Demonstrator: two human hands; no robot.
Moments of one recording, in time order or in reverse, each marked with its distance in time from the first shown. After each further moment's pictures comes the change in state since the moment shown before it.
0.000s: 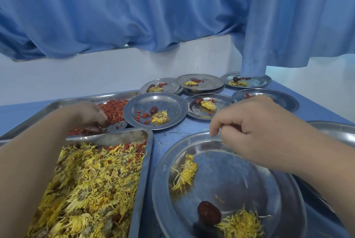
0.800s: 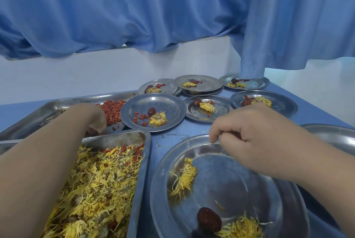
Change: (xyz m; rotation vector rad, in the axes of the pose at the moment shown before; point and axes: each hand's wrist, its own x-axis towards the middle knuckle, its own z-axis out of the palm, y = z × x) left_hand -0.013 0.041 0.023 0.792 -0.100 -0.237; right_hand 0.001 0.003 0.007 0.015 -0.010 0.000
